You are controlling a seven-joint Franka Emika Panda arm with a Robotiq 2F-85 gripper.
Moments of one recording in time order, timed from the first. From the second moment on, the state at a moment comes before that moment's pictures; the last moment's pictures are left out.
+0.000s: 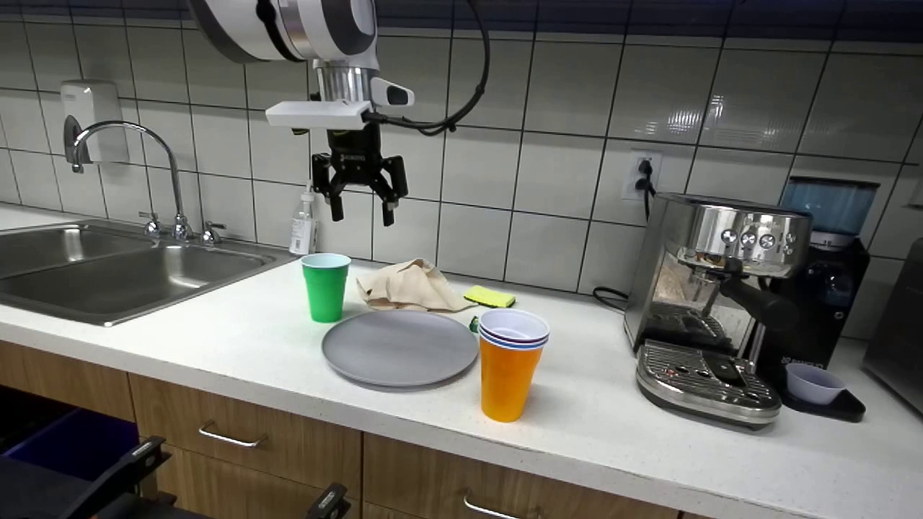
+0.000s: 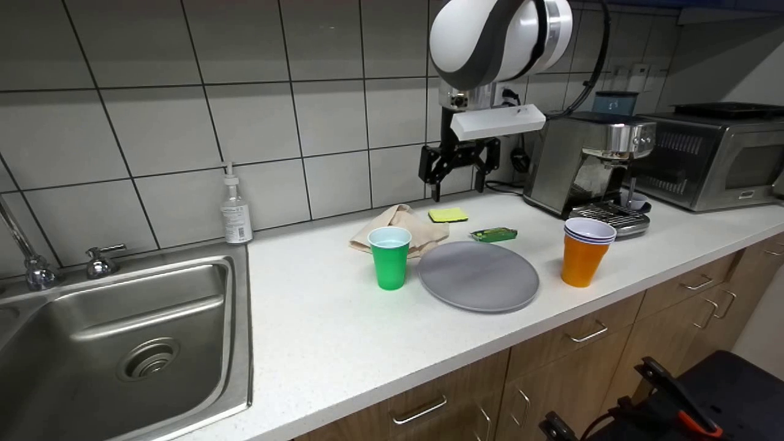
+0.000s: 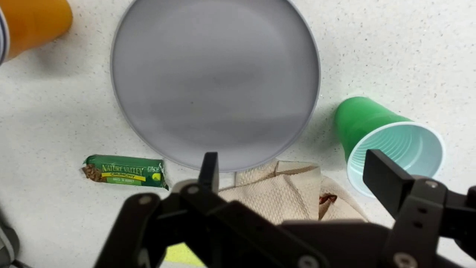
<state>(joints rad) 0.03 0.00 0.02 -2.34 -0.13 2.47 0.18</state>
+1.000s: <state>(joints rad) 0.11 0.16 0.03 -2.21 -0.17 2.46 0.23</state>
